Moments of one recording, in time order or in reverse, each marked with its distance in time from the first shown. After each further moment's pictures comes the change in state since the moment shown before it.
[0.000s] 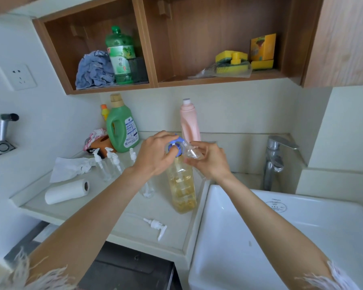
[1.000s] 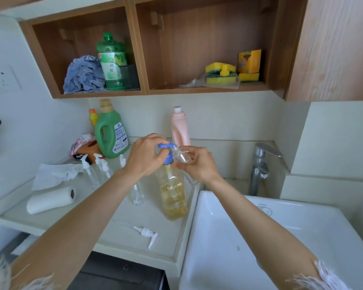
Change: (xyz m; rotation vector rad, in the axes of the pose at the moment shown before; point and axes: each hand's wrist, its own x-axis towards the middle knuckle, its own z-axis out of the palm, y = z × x) left_hand 0.015 -0.004 -0.006 -0.052 0.030 -0.048; right_hand 0.003 -0.014 -0.006 0.020 -0.030 -0.003
